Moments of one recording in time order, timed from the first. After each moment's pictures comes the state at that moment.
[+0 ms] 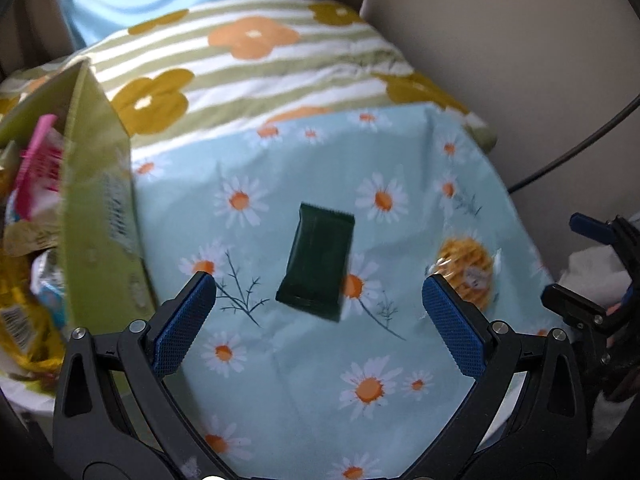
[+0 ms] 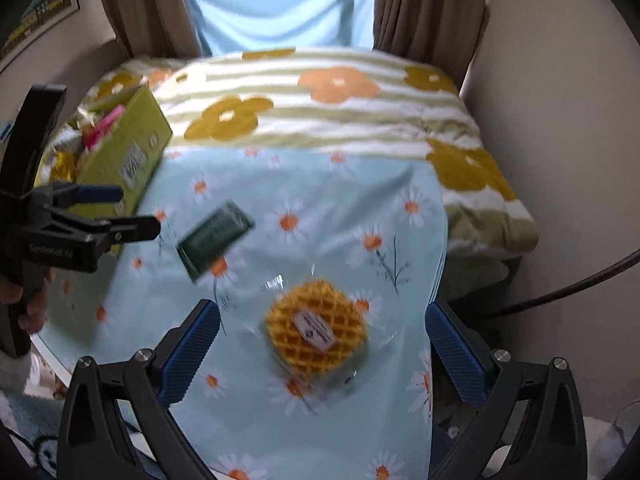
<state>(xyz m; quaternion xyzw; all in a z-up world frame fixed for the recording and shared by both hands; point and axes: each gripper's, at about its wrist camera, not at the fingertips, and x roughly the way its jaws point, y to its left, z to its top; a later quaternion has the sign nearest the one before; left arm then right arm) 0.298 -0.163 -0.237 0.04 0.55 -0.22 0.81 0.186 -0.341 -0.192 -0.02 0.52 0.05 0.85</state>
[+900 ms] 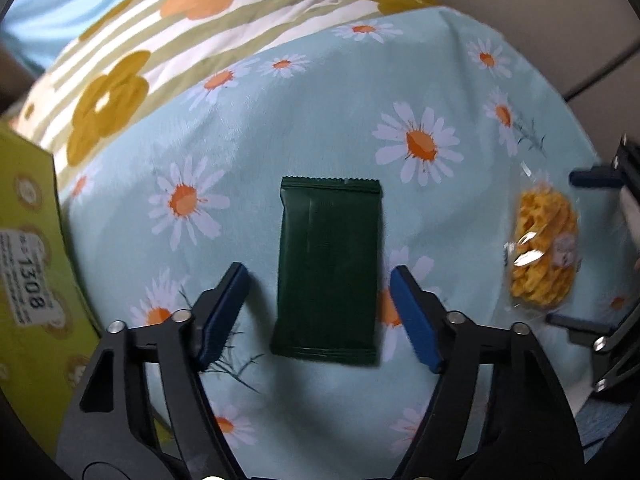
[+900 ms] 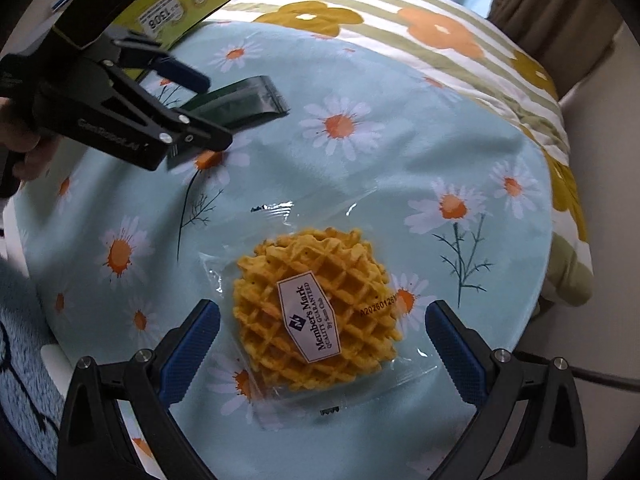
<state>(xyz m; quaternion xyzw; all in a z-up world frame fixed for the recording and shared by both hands) 0.335 -0.216 -0.322 0.17 0.60 -0.24 0.75 0.218 -0.329 -0.289 -0.16 0.59 0.20 0.76</state>
